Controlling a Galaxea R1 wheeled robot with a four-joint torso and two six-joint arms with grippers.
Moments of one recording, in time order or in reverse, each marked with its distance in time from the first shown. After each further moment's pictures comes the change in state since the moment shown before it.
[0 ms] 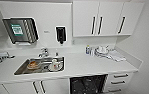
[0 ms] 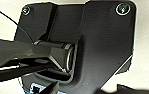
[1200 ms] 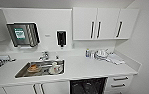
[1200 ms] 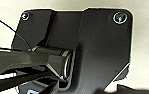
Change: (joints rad) left arm 0.011 0.009 -0.006 -0.002 -0.003 -0.001; right arm -0.005 0.009 -0.022 0.001 -0.003 0.001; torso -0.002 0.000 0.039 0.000
